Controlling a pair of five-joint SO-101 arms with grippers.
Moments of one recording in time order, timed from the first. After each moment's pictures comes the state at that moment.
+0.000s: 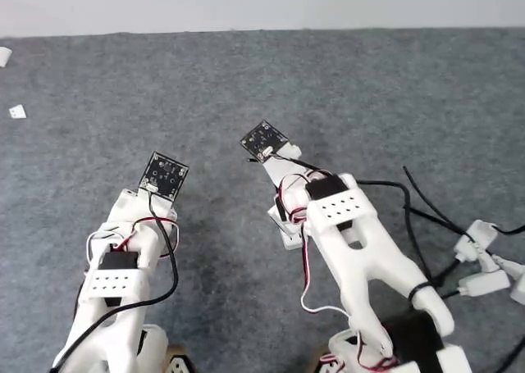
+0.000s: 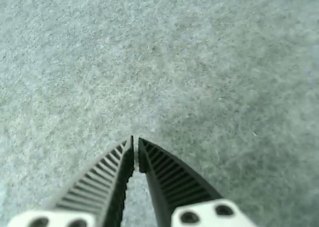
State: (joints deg) left arm -5.8 -41.4 79.5 19.2 -21.8; right arm -23.2 -9.9 39.3 53.0 22.5
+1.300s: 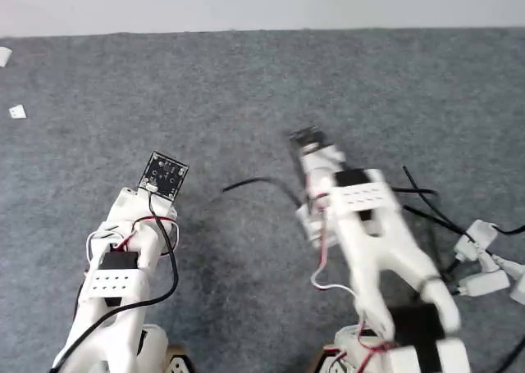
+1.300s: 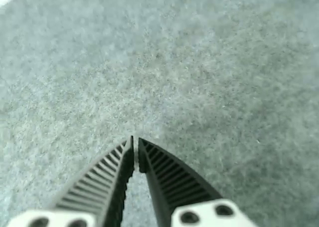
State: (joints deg) left arm -5.8 -41.4 79.5 17.6 -21.8; right arm -8.6 -13.4 38.3 62.9 12.0
